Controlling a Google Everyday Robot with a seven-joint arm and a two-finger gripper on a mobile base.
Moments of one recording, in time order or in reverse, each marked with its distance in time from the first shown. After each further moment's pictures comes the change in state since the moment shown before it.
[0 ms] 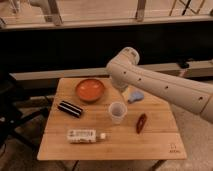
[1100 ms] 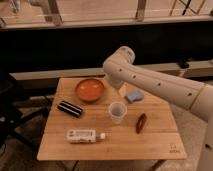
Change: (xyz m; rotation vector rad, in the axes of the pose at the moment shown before) arm -0.014 -0.033 0.020 0.036 -0.035 -0.102
